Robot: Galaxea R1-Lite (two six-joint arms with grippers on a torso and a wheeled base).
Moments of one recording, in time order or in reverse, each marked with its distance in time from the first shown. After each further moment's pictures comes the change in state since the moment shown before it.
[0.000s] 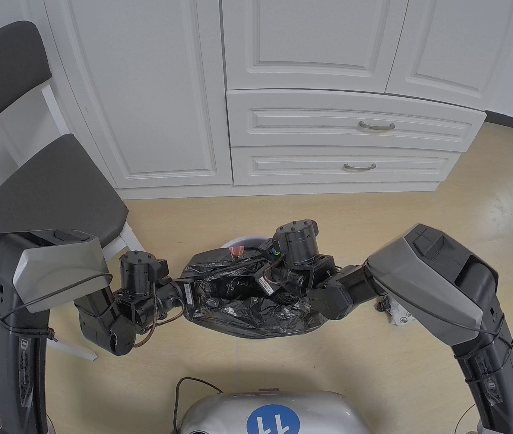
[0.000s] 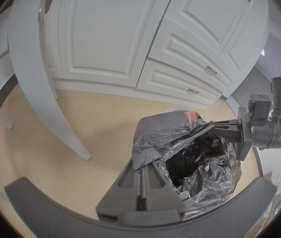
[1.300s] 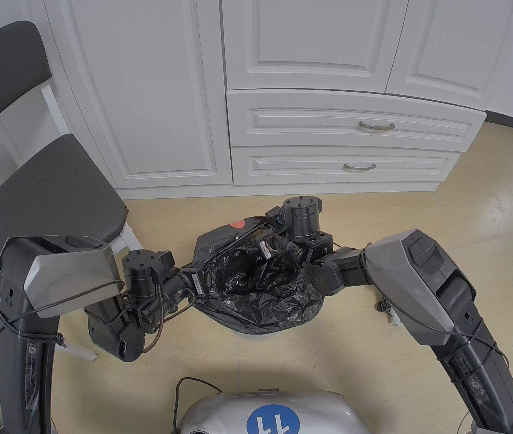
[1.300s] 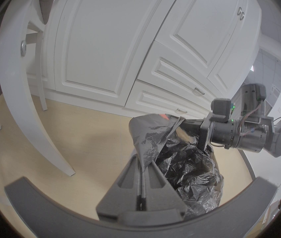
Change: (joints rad) left arm -0.043 0.033 -0.005 -0.229 0.002 -0.069; right arm -0.067 0.159 -0.389 0.027 -0.009 0.046
